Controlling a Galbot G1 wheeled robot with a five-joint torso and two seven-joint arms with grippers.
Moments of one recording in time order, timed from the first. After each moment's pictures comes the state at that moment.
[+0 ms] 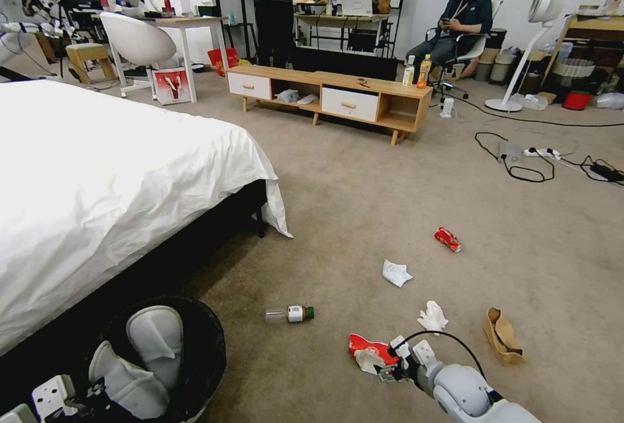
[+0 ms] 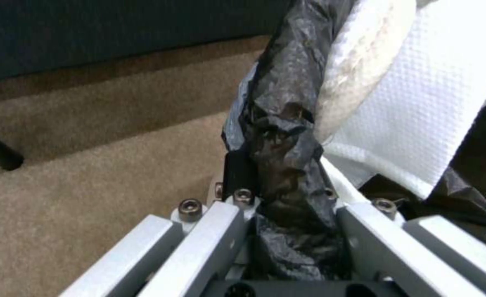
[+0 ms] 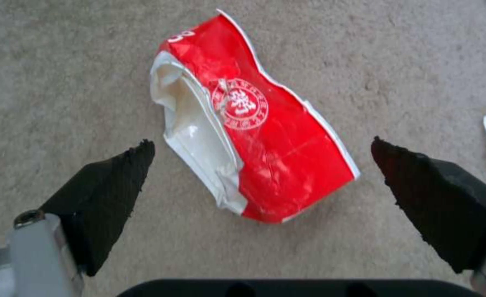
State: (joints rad) left arm 1.67 -1.55 -1.03 -2.27 -0.67 0.74 -0.32; right arm -0.97 0.97 -0.09 1.39 0.37 -0.47 -0.08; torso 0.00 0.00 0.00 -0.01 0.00
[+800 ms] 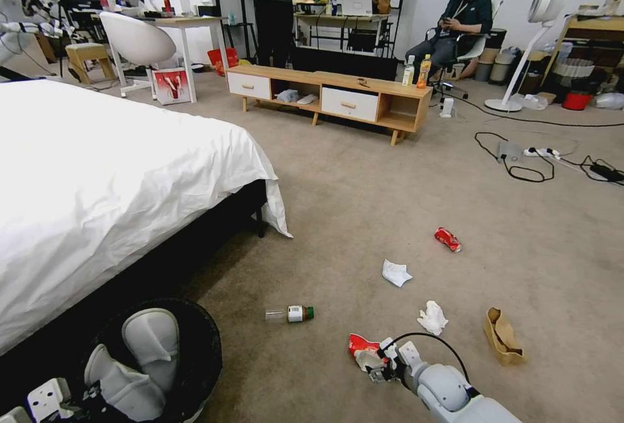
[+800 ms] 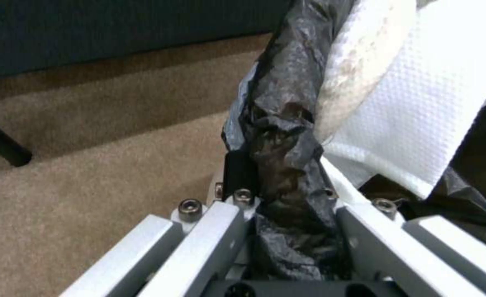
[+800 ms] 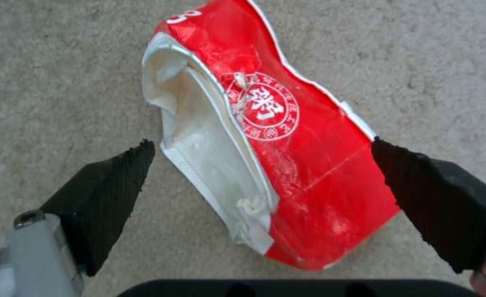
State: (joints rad) left arm 1.67 -1.55 -1.04 -2.26 -0.67 0.74 -0.32; right arm -0.90 1.07 -0.13 1.22 0.31 -0.41 -0.08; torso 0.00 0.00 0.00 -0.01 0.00
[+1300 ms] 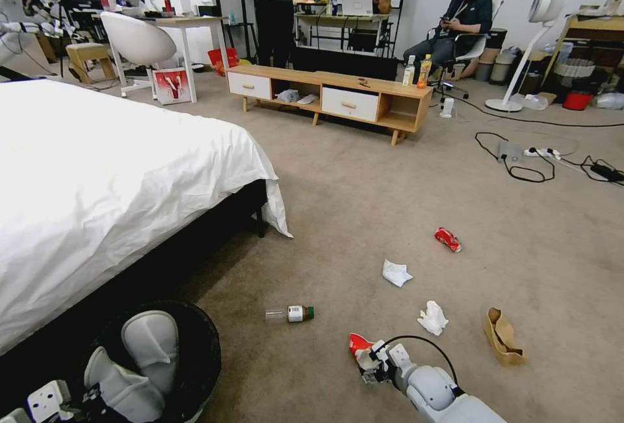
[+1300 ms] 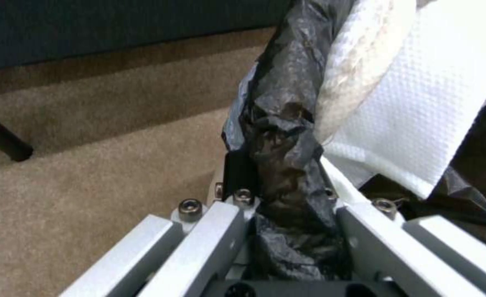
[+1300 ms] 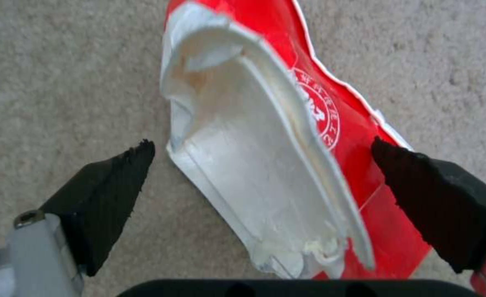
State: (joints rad) left arm 1.67 -1.56 -1.04 -2.25 -0.67 0.74 -0.32; right arm -0.87 1.13 -0.14 1.11 0.27 -0.36 -0.09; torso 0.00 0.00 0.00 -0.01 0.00
